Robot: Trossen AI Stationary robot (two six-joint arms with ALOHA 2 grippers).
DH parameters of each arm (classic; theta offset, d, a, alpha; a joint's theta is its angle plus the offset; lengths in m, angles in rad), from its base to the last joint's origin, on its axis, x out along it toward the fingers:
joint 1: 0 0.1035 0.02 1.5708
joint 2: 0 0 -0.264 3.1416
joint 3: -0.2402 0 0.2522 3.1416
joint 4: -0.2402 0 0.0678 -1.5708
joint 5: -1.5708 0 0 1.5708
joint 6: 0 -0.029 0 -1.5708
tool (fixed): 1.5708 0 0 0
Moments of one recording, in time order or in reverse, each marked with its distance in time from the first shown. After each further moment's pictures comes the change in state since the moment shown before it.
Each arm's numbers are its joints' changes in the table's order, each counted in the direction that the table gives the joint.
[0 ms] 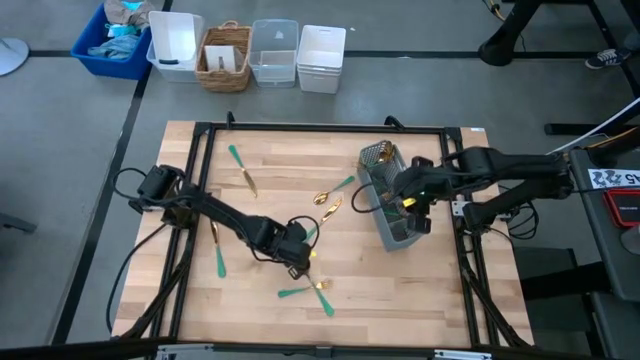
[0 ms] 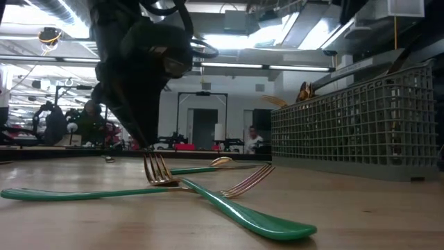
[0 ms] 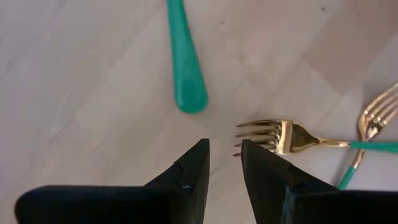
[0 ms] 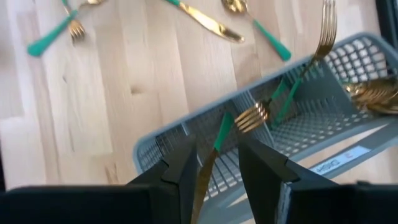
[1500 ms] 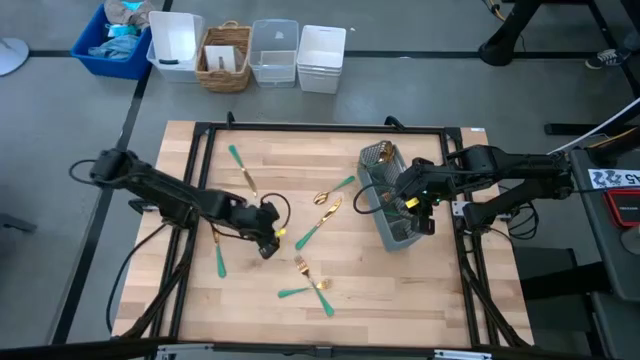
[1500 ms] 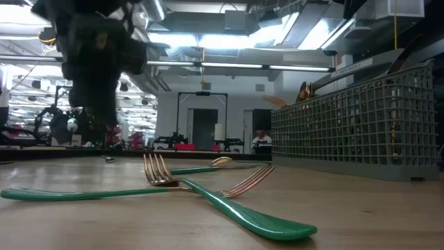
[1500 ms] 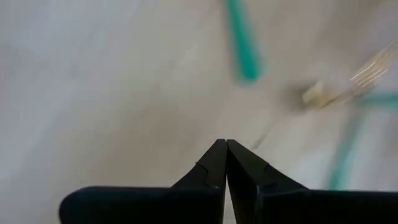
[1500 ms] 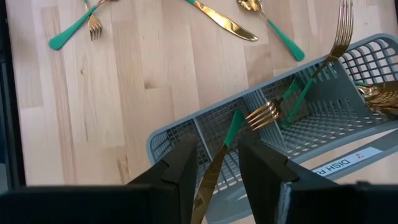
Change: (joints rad) left arm 0.100 0.471 0.461 0.243 -0.113 -0.141; right arm 0.001 0.000 -0.023 -0.022 0.052 0.023
